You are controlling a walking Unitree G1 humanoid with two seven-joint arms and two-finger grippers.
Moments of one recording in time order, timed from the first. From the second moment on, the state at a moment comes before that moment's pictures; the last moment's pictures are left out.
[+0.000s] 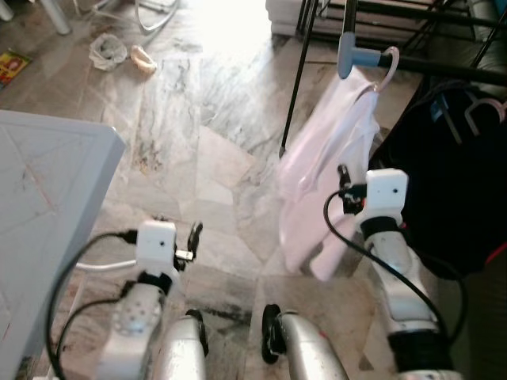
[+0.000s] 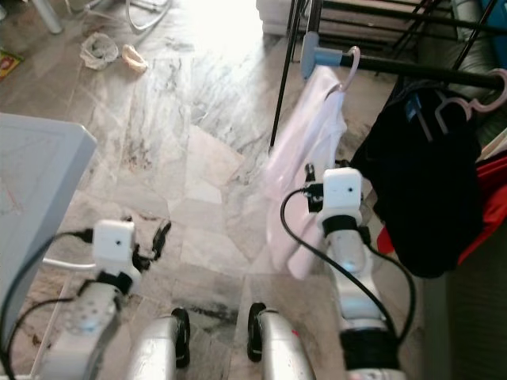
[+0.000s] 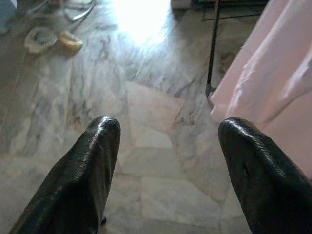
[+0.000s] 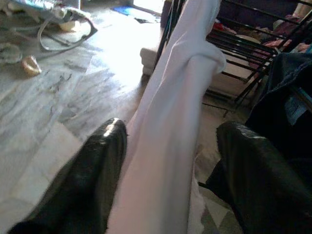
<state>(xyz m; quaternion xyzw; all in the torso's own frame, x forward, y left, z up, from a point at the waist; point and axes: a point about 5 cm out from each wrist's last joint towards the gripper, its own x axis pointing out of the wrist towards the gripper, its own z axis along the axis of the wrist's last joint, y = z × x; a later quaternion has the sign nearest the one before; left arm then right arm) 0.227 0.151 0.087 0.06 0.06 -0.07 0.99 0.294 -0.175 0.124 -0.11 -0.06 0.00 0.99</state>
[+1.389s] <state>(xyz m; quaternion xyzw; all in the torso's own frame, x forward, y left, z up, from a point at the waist) 0.265 0.128 0.094 0.06 0.00 -0.10 0.99 0.263 -0.192 0.101 -0.14 -0.07 -0.01 0.99</state>
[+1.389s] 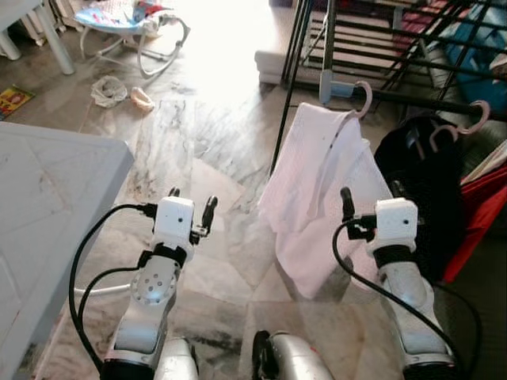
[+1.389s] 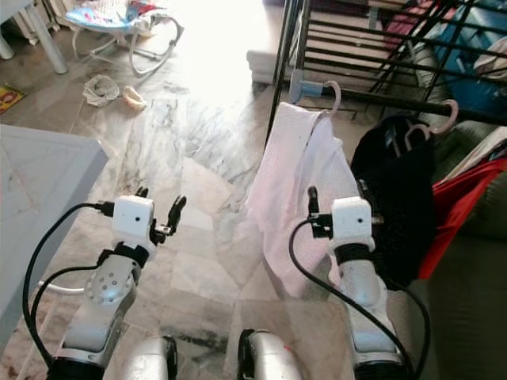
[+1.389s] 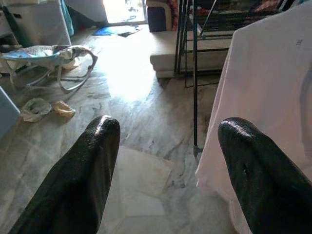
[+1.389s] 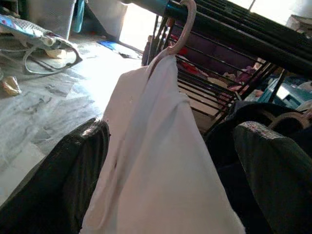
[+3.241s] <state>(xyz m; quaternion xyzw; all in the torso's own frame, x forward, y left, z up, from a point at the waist) 0.259 0.129 0.123 0.08 -0.02 -0.13 0.99 0.254 -0.206 0.099 -0.11 -0.07 -0.13 0.98</state>
